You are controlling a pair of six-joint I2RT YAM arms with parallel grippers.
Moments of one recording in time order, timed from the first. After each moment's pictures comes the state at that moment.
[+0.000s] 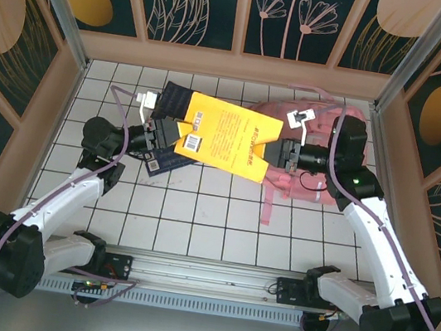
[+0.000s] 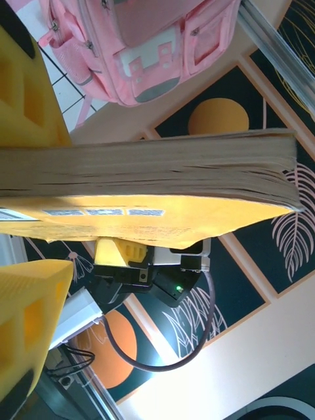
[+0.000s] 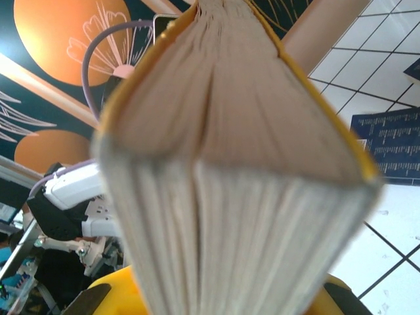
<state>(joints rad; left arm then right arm) -0.30 1.12 0.65 0.86 0.97 -1.29 0.35 1.07 1.08 -0.33 -1.10 0.53</state>
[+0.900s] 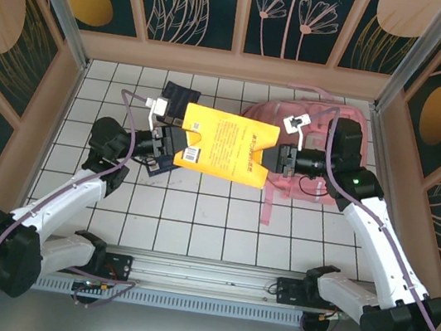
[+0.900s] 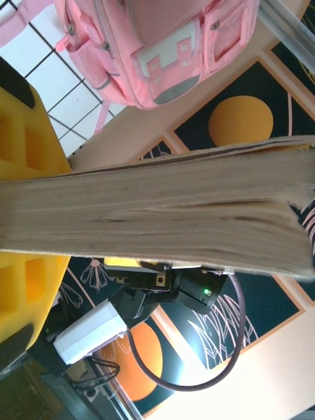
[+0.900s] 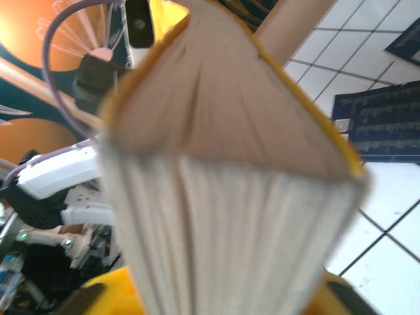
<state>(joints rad) -0.37 1.12 0.65 0.75 0.98 -1.16 0.35 1.07 1.09 -0.46 -1.02 0.43</state>
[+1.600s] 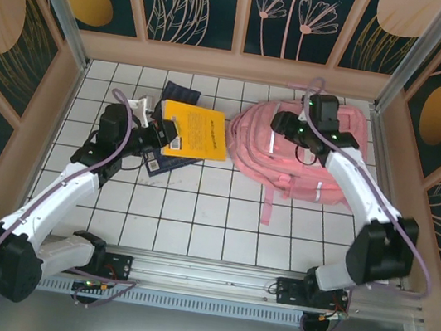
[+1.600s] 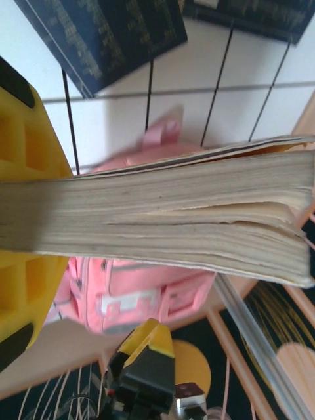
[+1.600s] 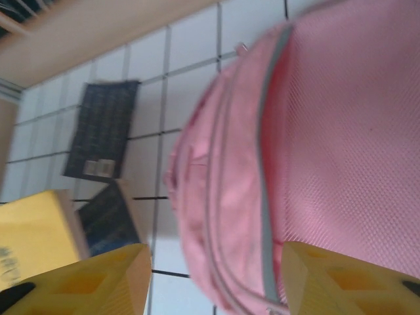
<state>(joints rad) -0.31 1.08 0.80 -0.11 0.39 -0.73 0.30 1.53 1.28 -0.48 -0.21 0.51</state>
